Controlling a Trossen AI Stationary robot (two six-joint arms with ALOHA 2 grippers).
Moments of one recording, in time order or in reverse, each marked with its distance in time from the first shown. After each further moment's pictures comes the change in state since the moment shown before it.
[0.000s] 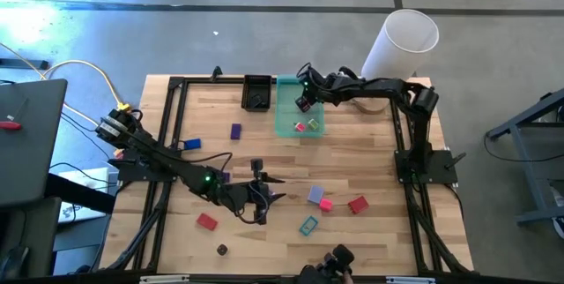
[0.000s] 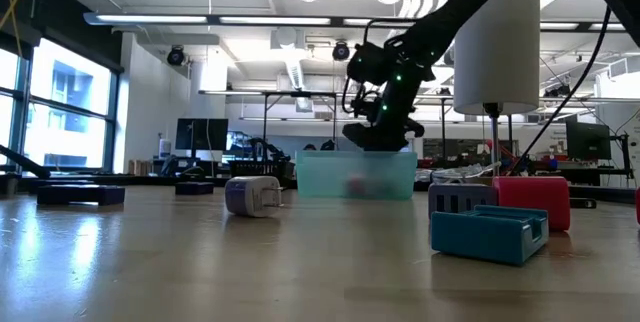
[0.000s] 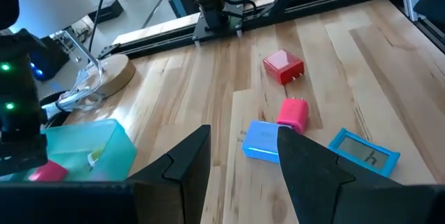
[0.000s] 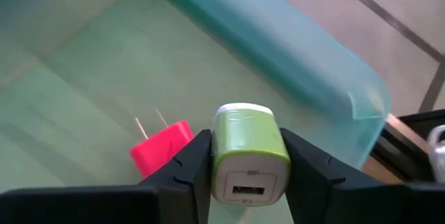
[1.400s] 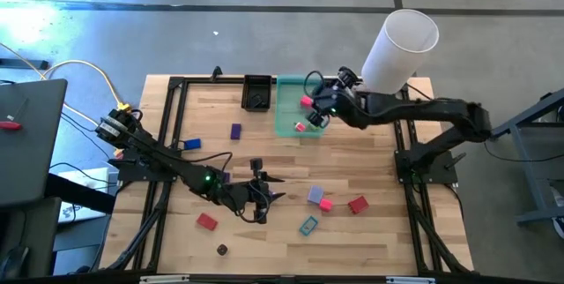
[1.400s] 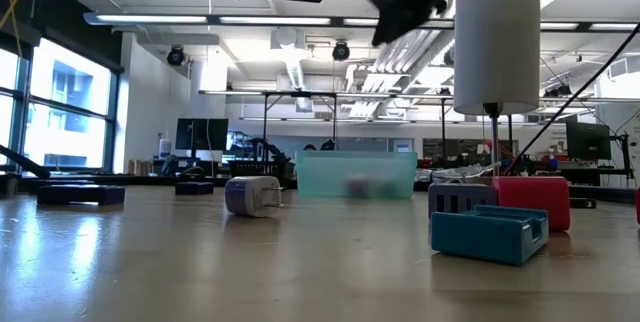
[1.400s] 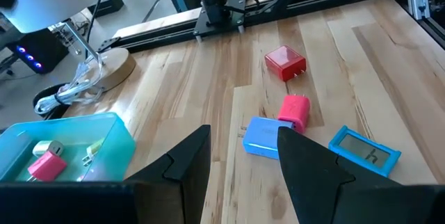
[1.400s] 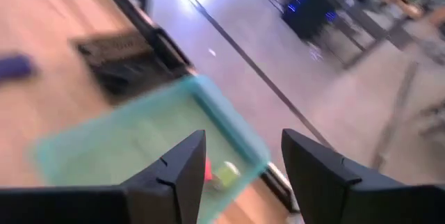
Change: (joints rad) left arm 0.005 0.000 0.000 -0.017 -0.001 -0.027; right arm 0.416 -0.517 -0.001 -0.200 0.380 -0.144
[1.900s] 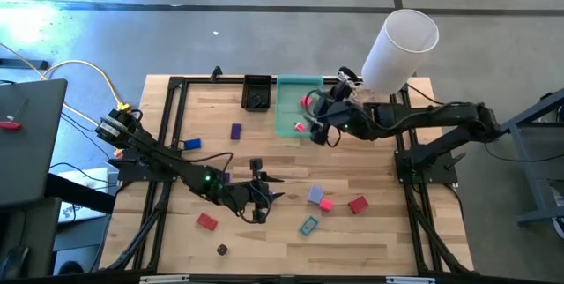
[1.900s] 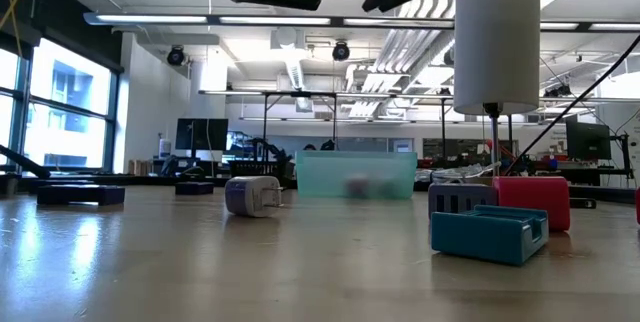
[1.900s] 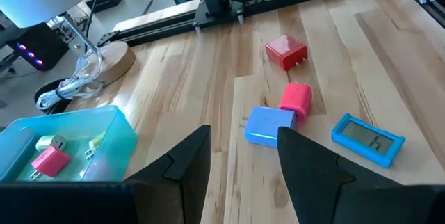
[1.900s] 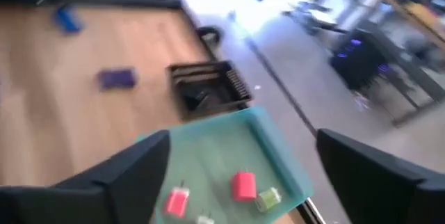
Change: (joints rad) left arm 0.000 0.000 0.000 -0.036 0.000 0.003; right arm 0.145 -0.057 0.000 0.002 -0.100 -0.131
